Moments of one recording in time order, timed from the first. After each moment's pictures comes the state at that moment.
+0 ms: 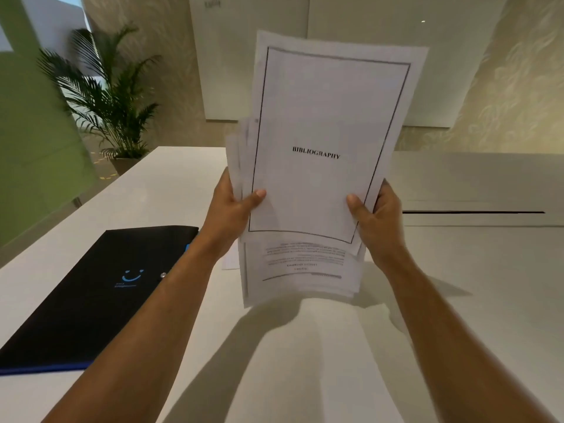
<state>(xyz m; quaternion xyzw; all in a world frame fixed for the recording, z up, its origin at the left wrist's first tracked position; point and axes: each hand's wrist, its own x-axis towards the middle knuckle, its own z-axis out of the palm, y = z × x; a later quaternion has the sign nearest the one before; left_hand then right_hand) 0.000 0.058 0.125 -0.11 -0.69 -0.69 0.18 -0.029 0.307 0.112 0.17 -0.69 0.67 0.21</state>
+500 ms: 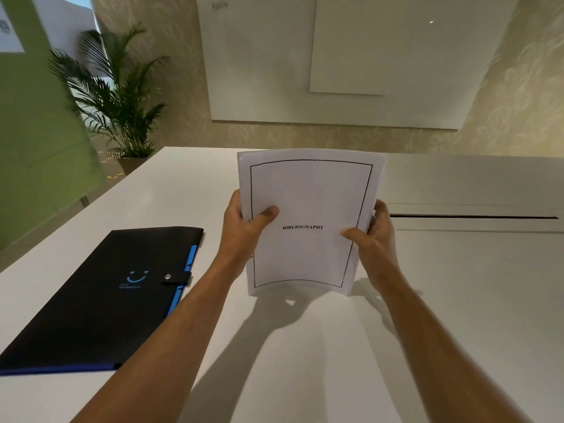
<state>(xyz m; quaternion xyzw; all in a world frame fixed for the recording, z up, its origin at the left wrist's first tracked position) -0.004 0.072 0.091 -0.06 -0.66 -0.72 0.23 -0.033 0.301 0.076 0.14 -0.68 0.70 0.15</state>
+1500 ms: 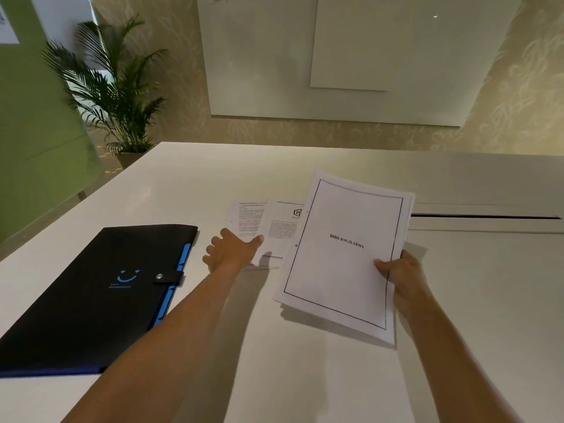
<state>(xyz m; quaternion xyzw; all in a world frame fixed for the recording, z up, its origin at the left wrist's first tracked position) -0.062 0.052 0.014 0.29 -0.90 -0.32 0.06 -0.060 0.375 0.010 -0.15 -0.68 0.72 0.04</state>
